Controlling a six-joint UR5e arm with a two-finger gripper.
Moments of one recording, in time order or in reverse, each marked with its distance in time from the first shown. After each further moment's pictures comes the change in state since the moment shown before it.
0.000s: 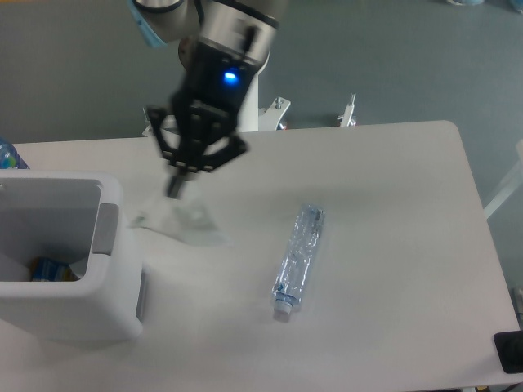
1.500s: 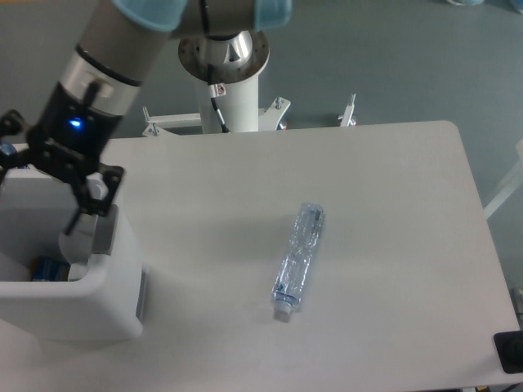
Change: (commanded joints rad) arm -0.063 -0.161 0.121 0.081 0.107 0.006
